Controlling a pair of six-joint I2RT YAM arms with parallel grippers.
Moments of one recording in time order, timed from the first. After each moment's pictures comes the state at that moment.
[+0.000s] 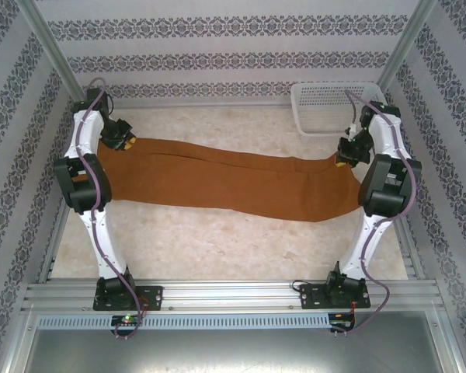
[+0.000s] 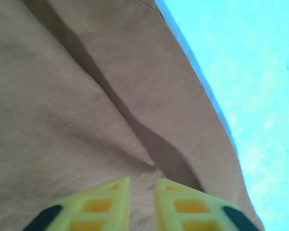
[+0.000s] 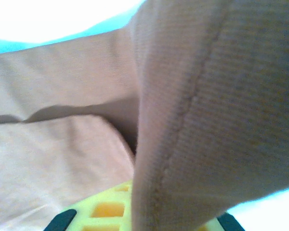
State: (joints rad) left arm 0.26 2.27 2.12 -1.15 0.29 -0.65; right arm -0.26 2.11 1.89 -1.33 -0.25 0.04
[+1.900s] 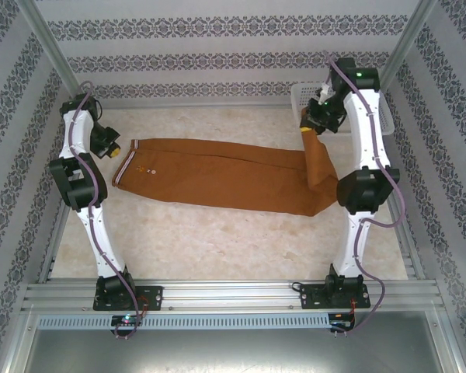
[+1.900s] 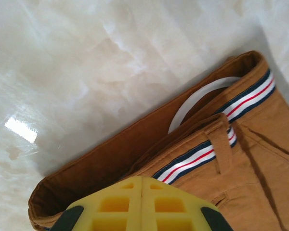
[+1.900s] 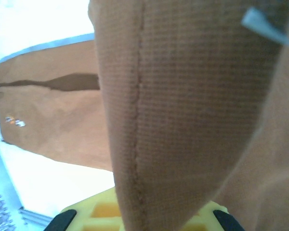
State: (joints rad) left arm 0.34 2.34 2.22 -1.33 0.17 -0.58; right arm 0.02 2.16 2.51 -1.66 -0.46 0.37
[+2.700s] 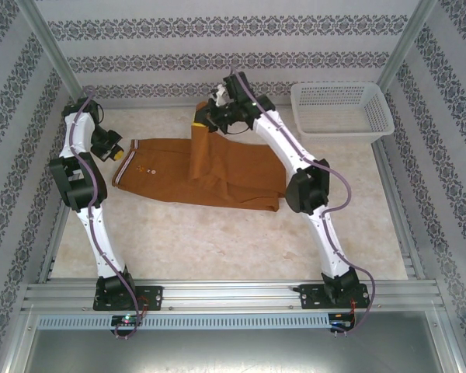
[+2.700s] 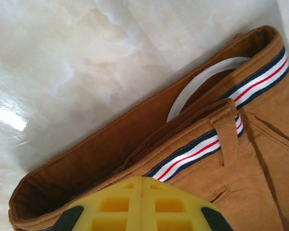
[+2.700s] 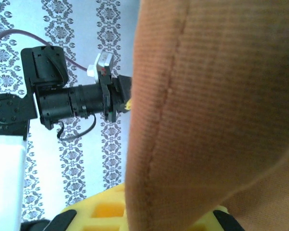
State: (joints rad) left arm 0.34 2.33 2.16 -1.30 0.23 -0.58; right arm 0.51 2.49 2.57 -0.73 -0.78 0.97
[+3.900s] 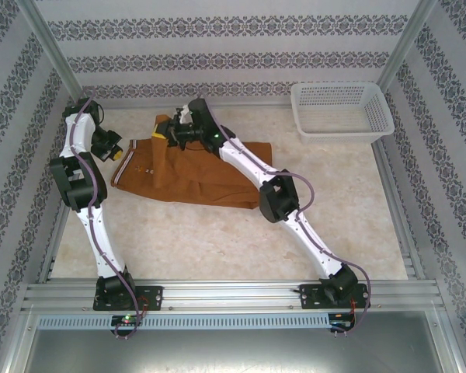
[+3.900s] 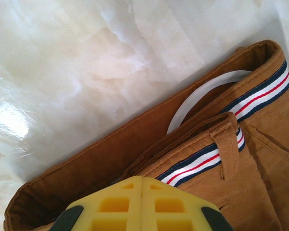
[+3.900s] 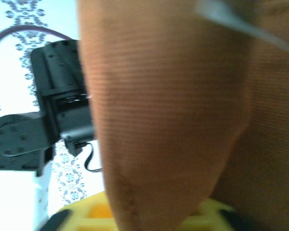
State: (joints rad) left arm 0.34 2.33 2.15 -1.27 0.20 -0.61; right arm 0.67 2.80 2.71 -0.16 -0.78 1.46
